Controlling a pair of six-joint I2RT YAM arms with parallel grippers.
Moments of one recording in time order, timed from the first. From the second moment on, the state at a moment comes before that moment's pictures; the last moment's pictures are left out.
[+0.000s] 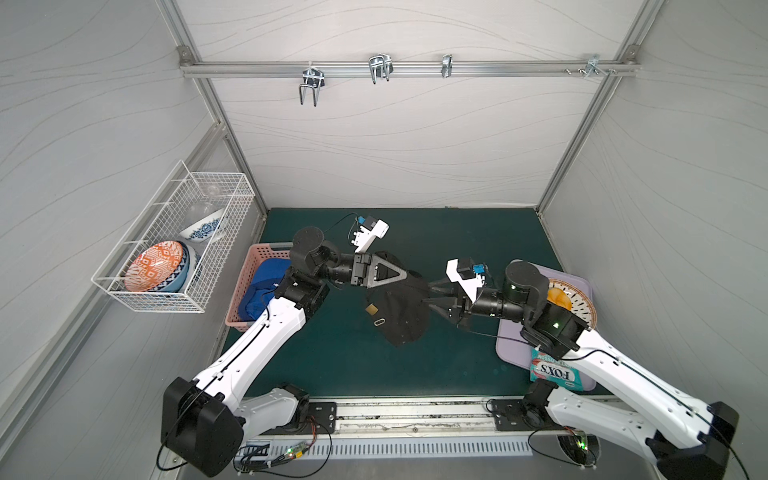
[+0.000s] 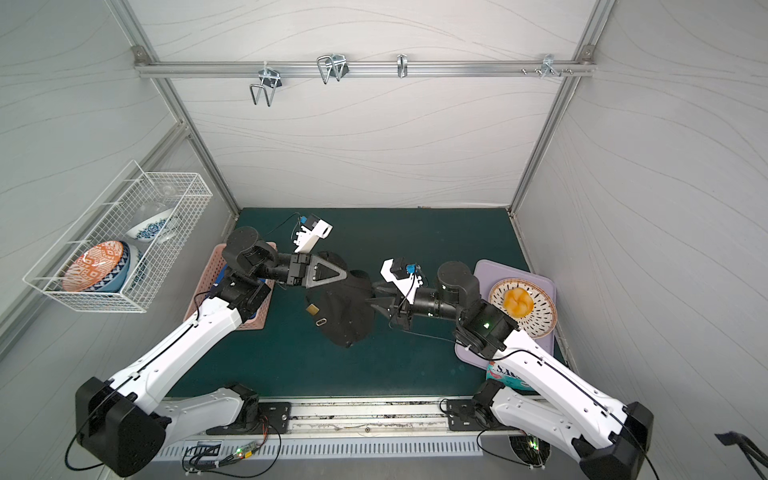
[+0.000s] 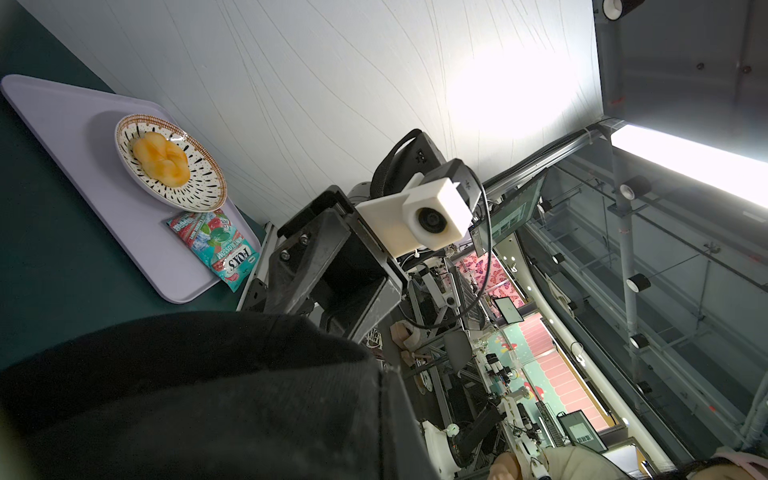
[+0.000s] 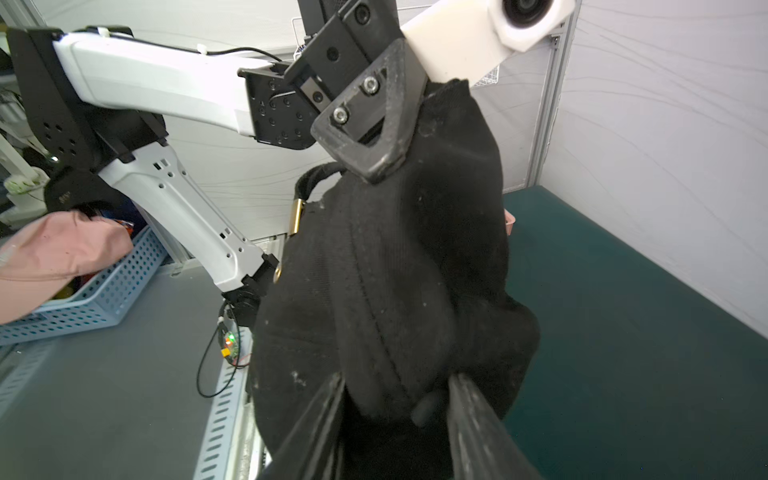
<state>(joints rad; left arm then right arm) -0.41 1.16 0.97 0.32 1.33 -1.10 0.82 0.91 0.87 -0.13 -0.57 -0.04</state>
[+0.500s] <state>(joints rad) -0.21 1.13 0.98 0.06 1.30 -0.96 0.71 0.92 0.88 -0.20 -0.50 0.03</state>
